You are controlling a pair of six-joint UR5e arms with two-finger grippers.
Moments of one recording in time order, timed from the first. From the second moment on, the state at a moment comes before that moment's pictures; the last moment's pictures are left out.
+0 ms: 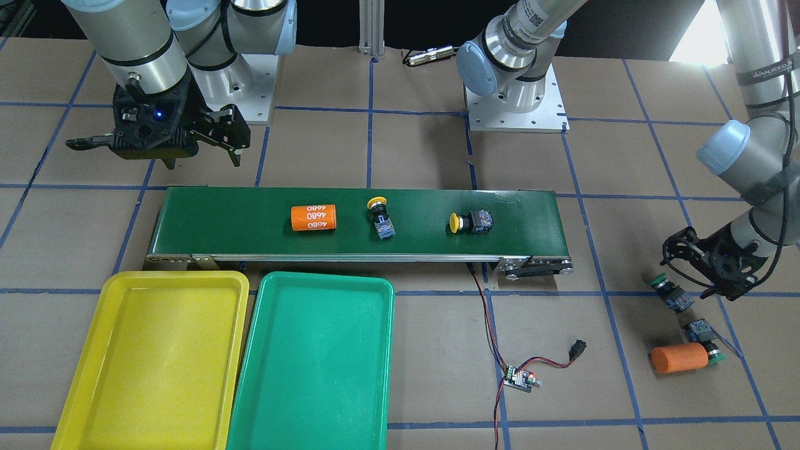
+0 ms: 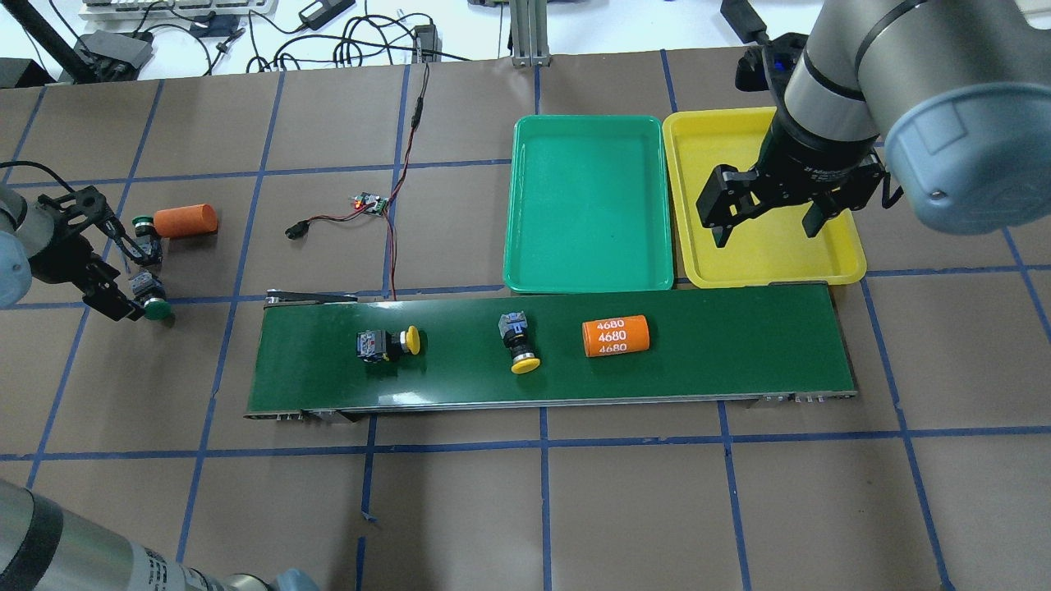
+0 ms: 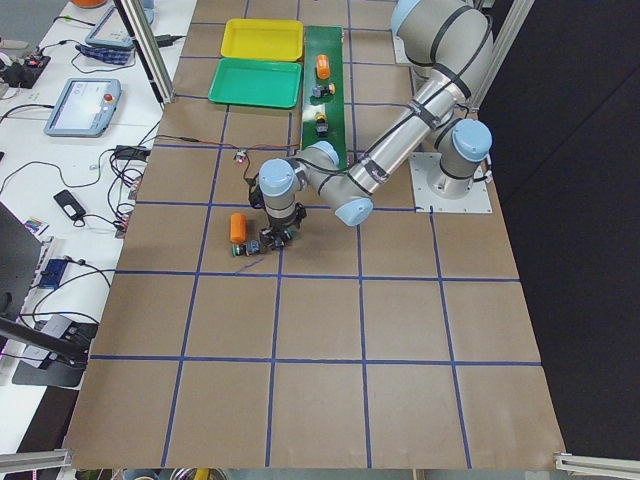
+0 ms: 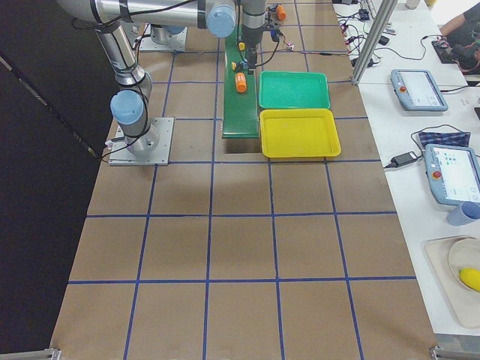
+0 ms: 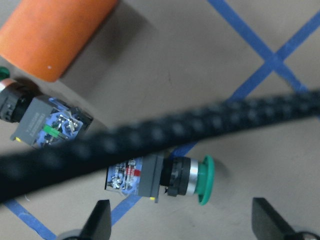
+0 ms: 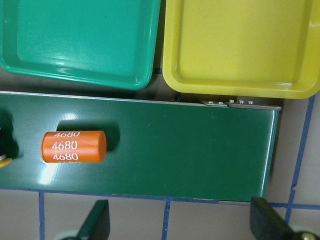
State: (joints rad) left arm -0.91 -2.01 -1.80 -0.94 1.54 1.52; right arm 1.59 -1.60 1.70 -1.64 -1.57 -0.07
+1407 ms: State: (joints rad) left arm -0.90 -2.07 -1.75 -0.94 1.49 1.55; right arm 1.59 -1.62 1.71 -1.65 -1.57 -0.05
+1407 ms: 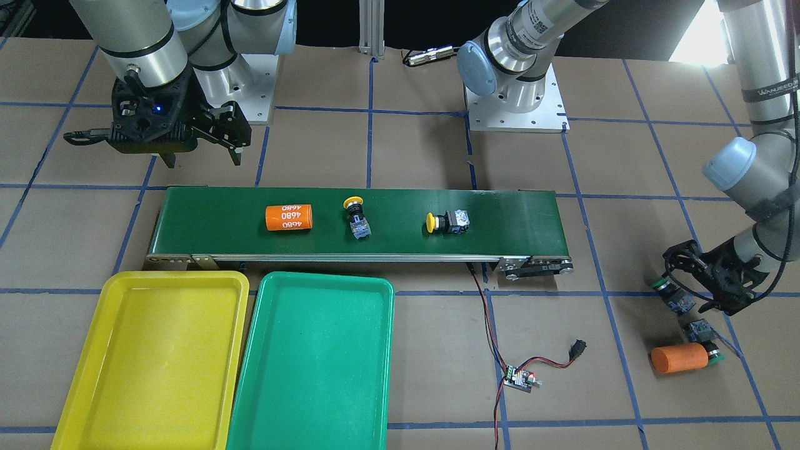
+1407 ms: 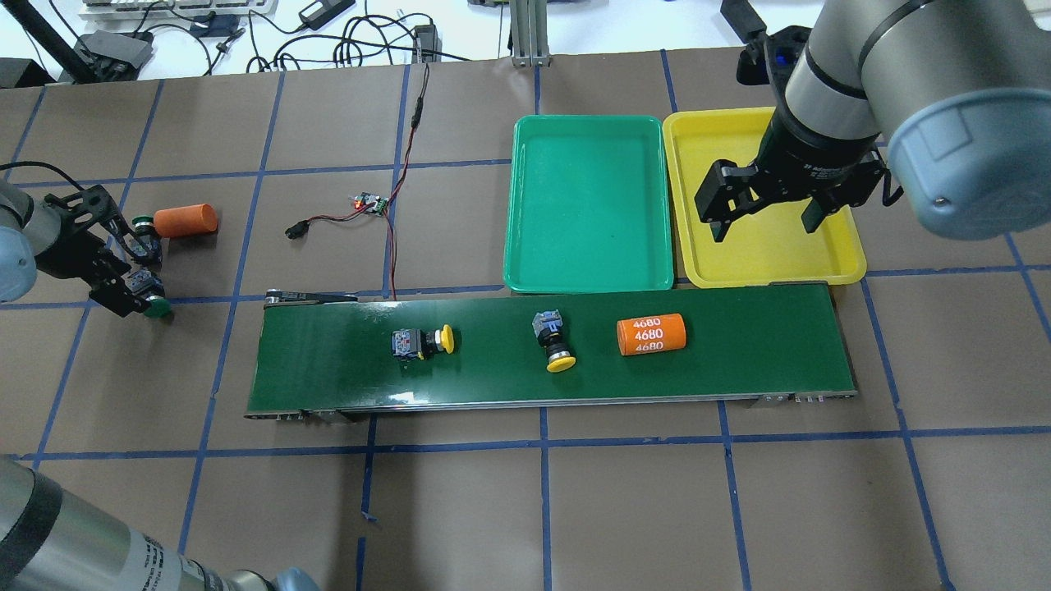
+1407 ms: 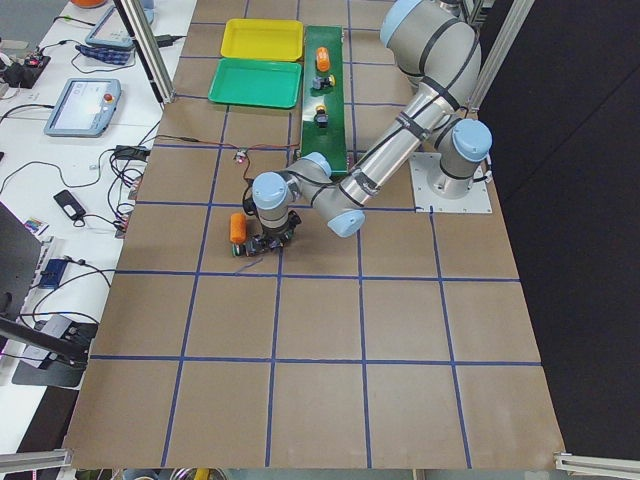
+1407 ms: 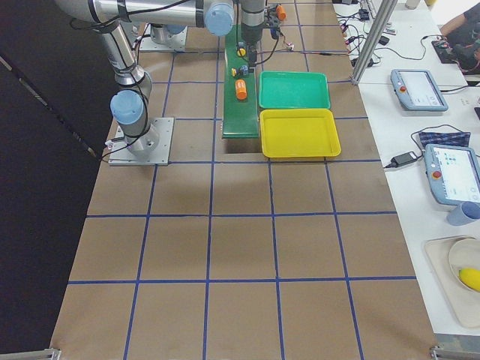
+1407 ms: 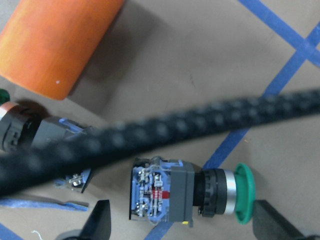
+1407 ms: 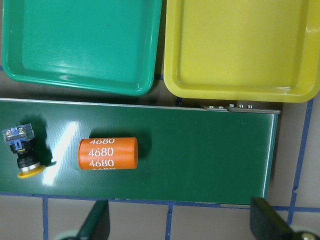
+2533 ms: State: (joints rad) left arm -0.90 -2.09 -1.73 -0.95 1.50 1.48; right arm 1.59 -1.62 1.71 -1.65 -1.56 -0.05
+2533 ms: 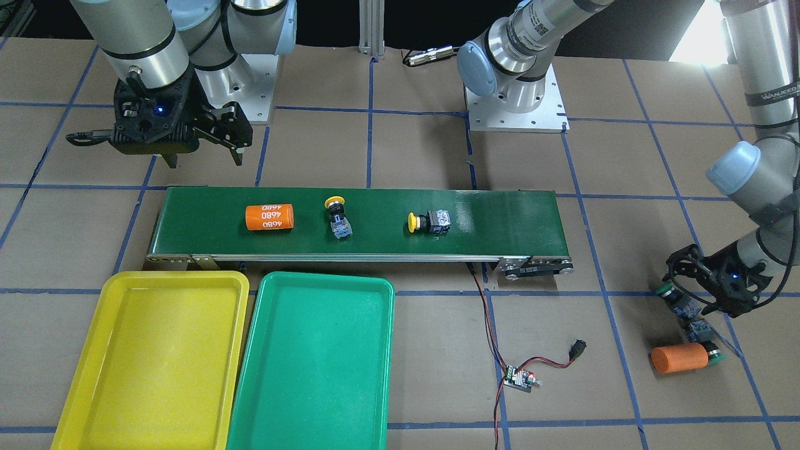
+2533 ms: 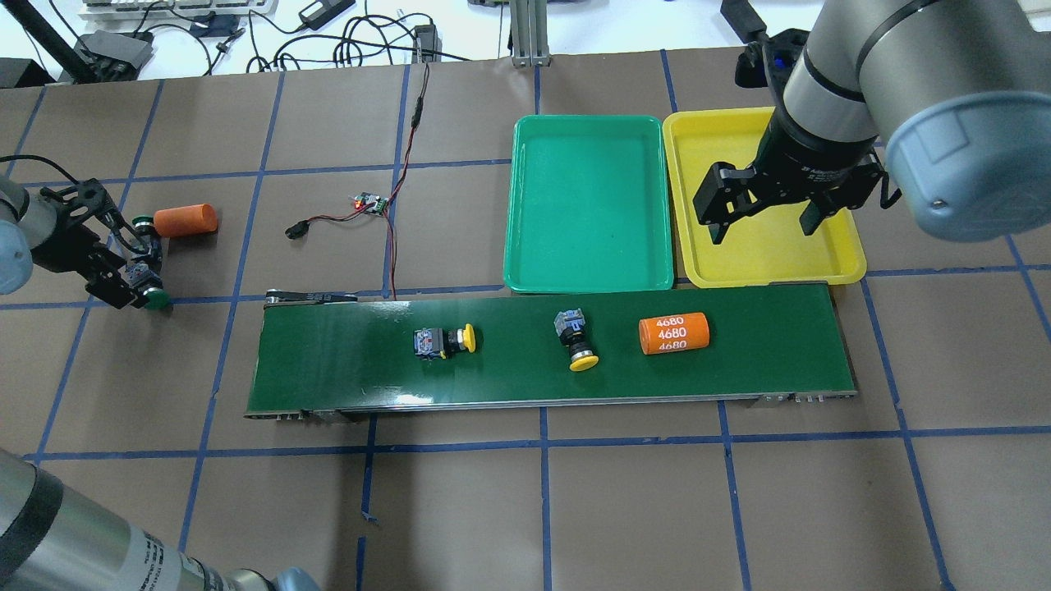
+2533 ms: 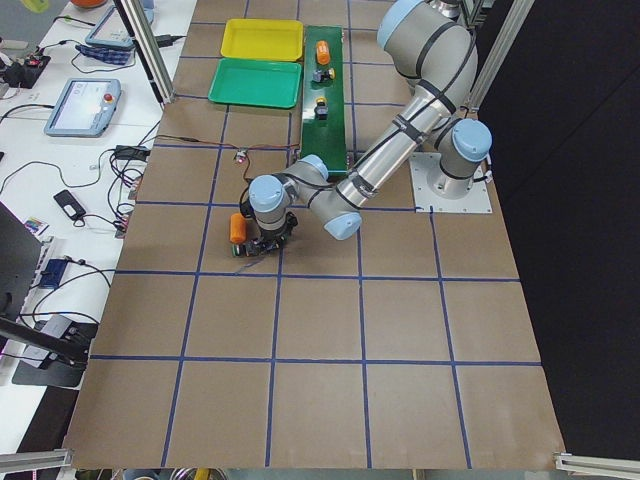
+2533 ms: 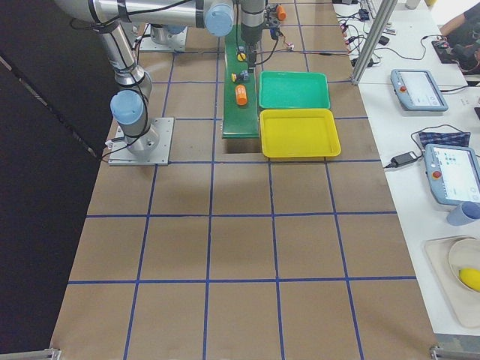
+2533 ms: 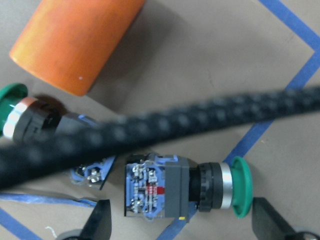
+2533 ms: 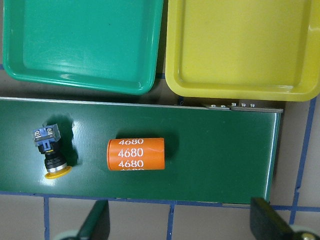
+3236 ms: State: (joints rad) left arm -0.91 -2.08 -1.74 -0.95 1.48 1.37; right arm 1.59 -1.62 1.71 -1.65 -1.57 -0.05
